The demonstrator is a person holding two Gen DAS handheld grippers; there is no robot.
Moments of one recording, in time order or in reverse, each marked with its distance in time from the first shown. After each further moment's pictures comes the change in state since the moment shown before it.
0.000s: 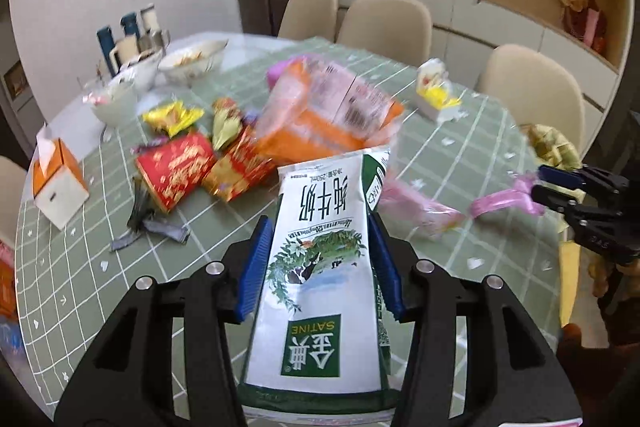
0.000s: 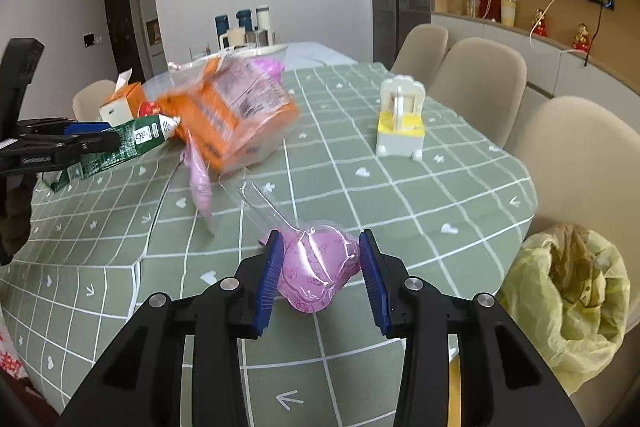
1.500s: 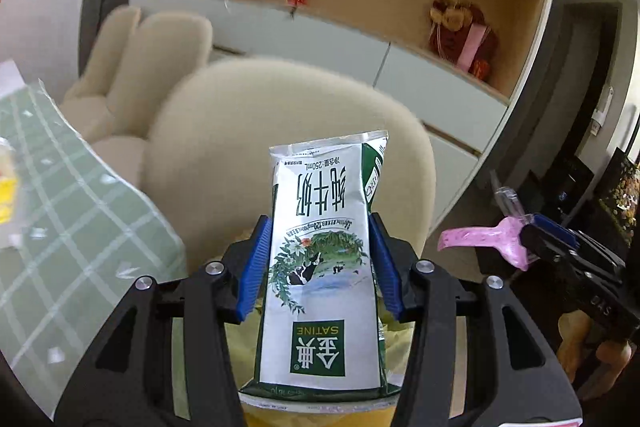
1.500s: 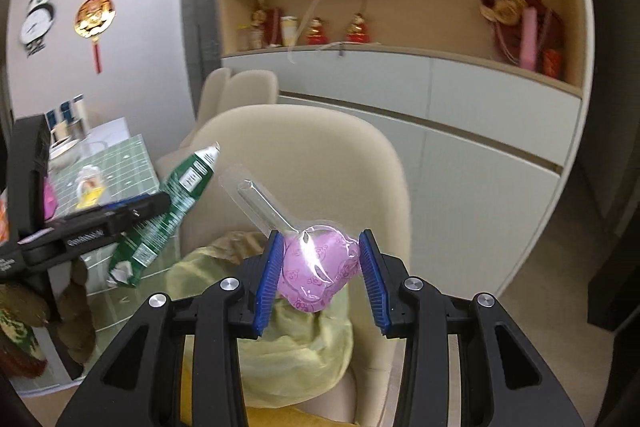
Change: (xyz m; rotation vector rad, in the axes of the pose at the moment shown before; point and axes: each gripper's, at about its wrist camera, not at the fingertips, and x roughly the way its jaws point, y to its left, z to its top) left arm 0.174 -0.397 0.127 -0.016 -0.097 -0.542; right arm -0.152 -0.325 -0.061 0.347 -0.136 -0.492
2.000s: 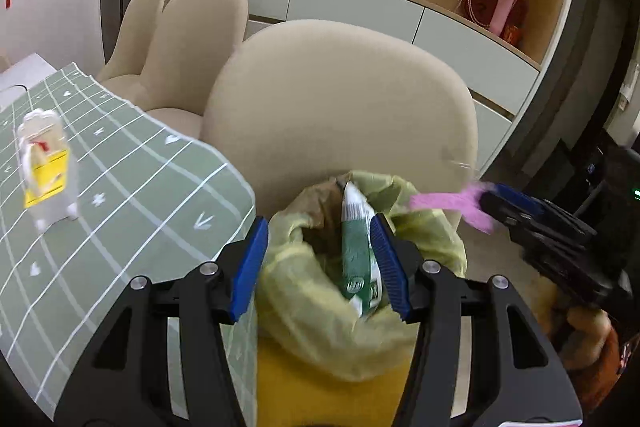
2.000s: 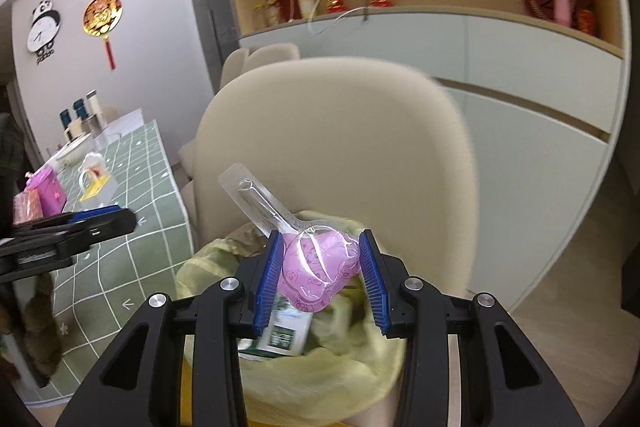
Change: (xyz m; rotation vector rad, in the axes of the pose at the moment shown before) left arm -0.045 0.030 -0.022 0.031 0.114 0.135; right arm 0.068 0.039 -0.026 -0.008 0.083 0.137
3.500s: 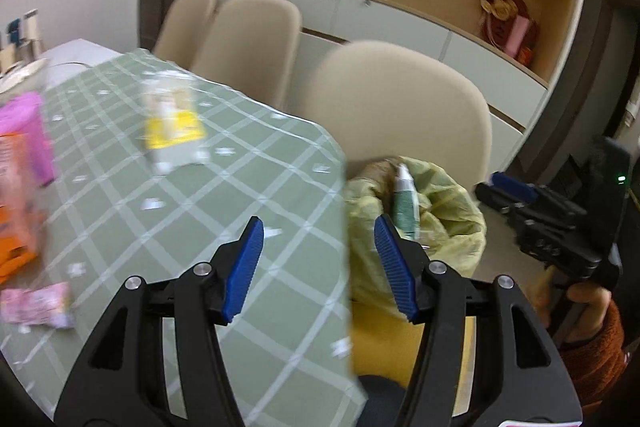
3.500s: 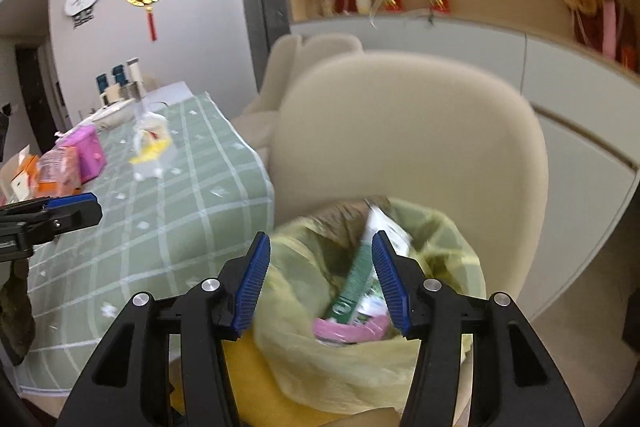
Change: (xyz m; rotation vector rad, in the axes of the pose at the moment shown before) left arm -0.103 0.076 -0.046 -0.067 -0.065 0.076; right arm -0.032 0.097 -0.003 -0.134 -0.018 0.085
